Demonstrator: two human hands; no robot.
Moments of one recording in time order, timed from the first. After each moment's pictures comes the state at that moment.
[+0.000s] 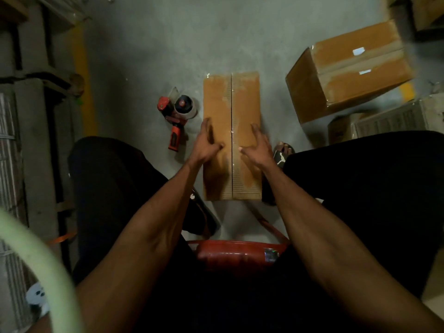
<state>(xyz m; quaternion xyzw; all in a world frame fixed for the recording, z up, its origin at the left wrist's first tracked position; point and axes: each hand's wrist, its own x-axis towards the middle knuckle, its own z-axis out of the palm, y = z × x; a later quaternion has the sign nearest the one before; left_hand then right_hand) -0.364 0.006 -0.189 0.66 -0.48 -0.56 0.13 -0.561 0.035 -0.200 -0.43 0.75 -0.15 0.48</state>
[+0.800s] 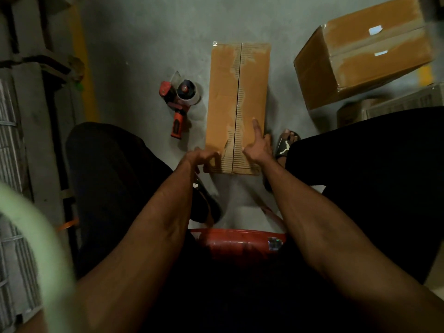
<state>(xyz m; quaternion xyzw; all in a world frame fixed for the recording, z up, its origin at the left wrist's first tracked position) -0.333 0.058 -0.206 0.71 -0.30 -0.63 -0.09 -0.541 0.050 -0.211 -0.42 0.77 -0.01 0.48</state>
